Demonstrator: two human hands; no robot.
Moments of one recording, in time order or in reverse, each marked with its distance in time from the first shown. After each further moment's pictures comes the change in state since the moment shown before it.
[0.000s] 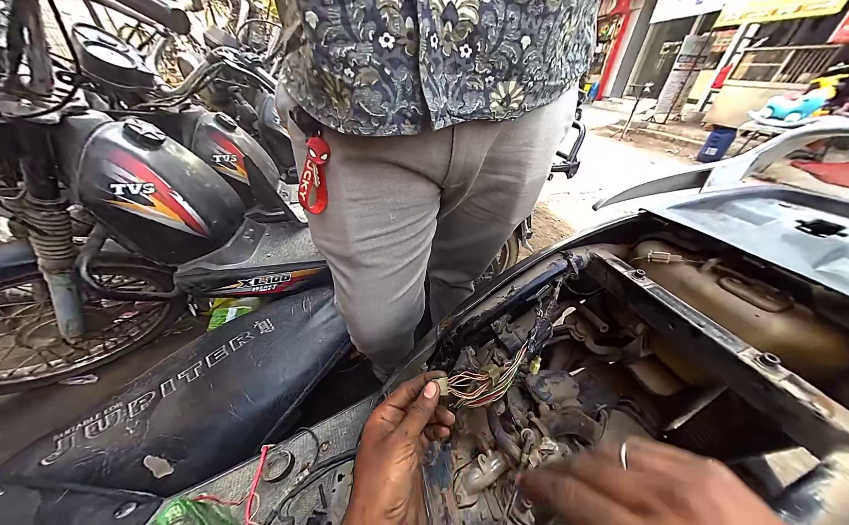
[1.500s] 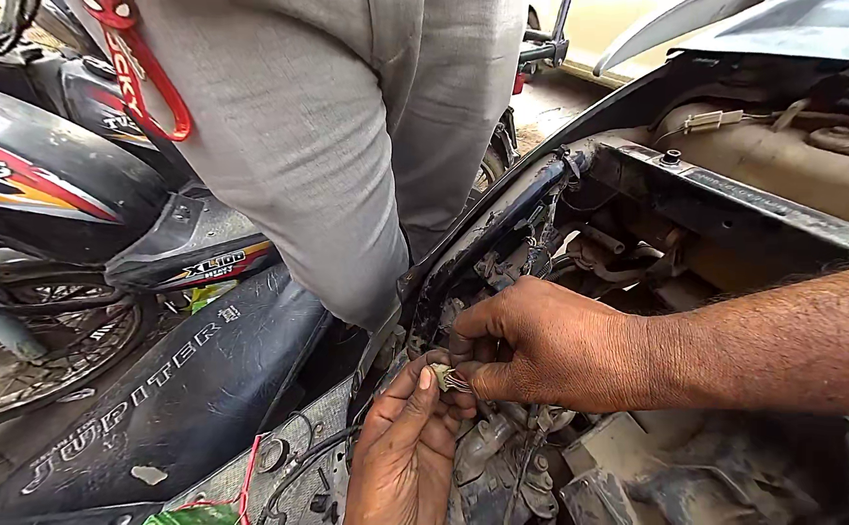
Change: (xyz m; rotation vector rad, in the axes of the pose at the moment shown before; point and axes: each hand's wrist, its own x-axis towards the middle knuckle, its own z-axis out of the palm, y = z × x) left_hand 0.000 -0.040 0.002 -0.364 -0.239 -0.062; right_hand 0.106 0.092 0.048 0.455 -0.271 0.093
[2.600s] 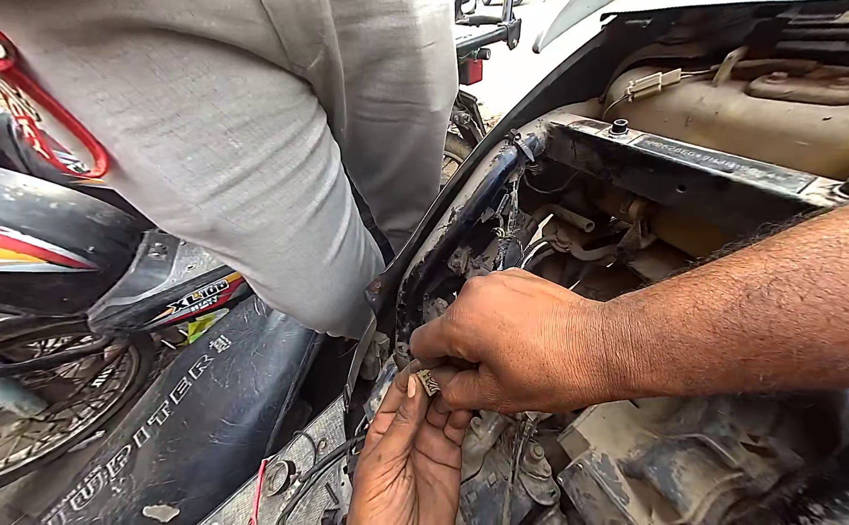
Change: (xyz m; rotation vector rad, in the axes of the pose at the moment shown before) left_hand -0.007 -0.009 0.007 -0.193 0.050 -0.091; right_hand -0.004 0.002 0.004 -0.290 0.142 -0.223
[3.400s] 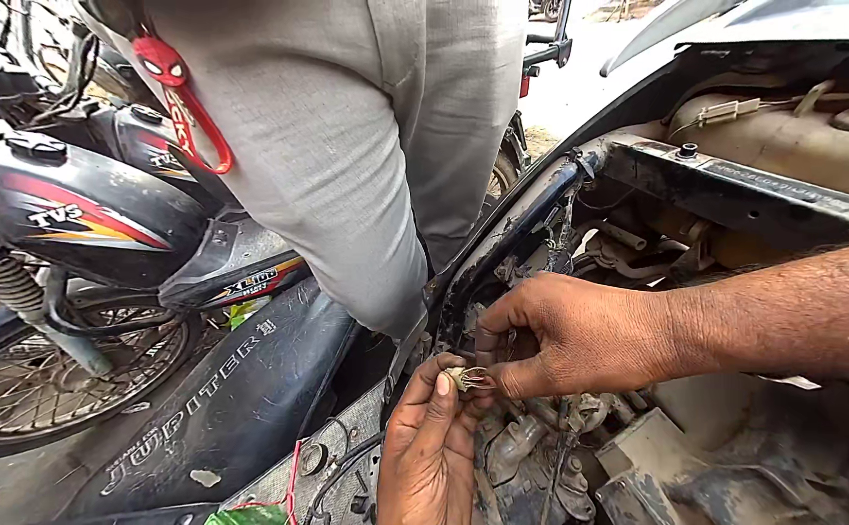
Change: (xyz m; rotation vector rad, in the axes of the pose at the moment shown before) left_hand 0.005 0.019 -0.006 0.271 -0.091 0.178; right_hand 0.011 0.010 -0.008 0.437 -0.162 0.164
